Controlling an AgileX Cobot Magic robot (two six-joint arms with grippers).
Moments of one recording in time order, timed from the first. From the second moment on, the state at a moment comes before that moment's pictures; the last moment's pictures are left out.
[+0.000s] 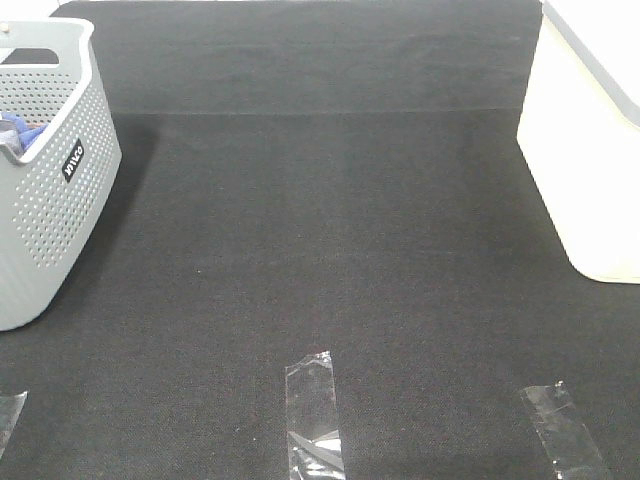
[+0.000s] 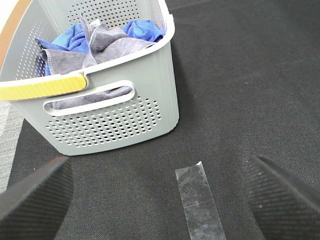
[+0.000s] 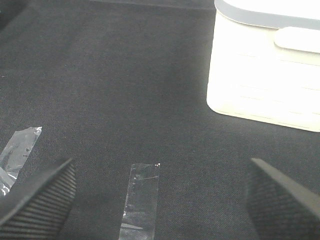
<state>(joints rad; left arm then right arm) -0.03 0.00 -0.51 -0.02 1.05 0.15 -0.02 0.00 -0.51 0.17 1.07 -0.18</state>
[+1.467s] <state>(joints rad) -0.03 0.00 -0.51 -0.02 1.05 0.15 -0.02 0.00 -0.51 0.17 1.07 -0.18</state>
